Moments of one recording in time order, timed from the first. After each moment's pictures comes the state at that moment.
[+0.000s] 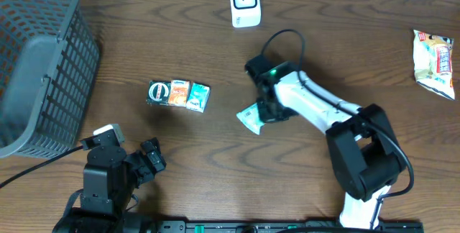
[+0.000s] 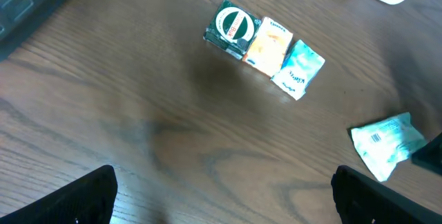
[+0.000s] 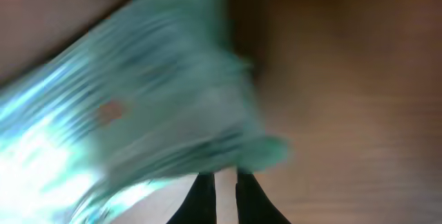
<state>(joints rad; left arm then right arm) -0.18 0.49 0.73 -1.05 -0.11 -0.56 0.52 1.98 1.35 -0.95 0.15 0.45</state>
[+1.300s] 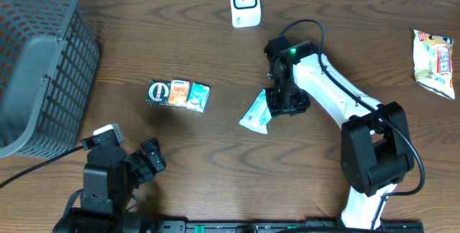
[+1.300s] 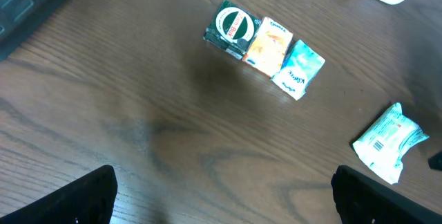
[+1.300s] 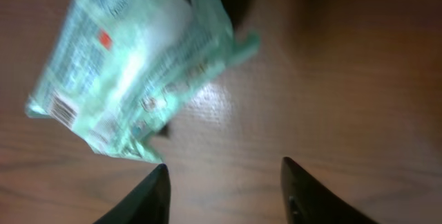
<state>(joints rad) -0.18 0.49 0.73 -1.05 -0.11 -0.56 0.42 1.98 1.49 -1.17 -0.08 0.29</state>
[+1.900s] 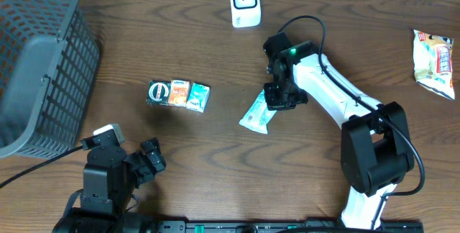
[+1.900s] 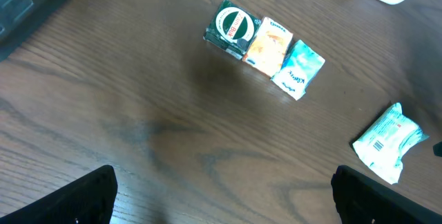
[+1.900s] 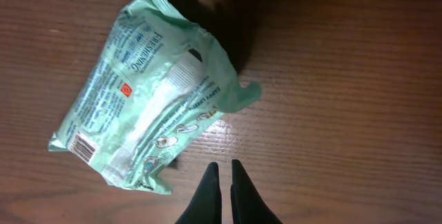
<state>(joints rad) -0.18 0.49 0.73 -1.05 -0.11 -0.56 0.42 1.98 1.48 -1.09 -0.06 0.31</state>
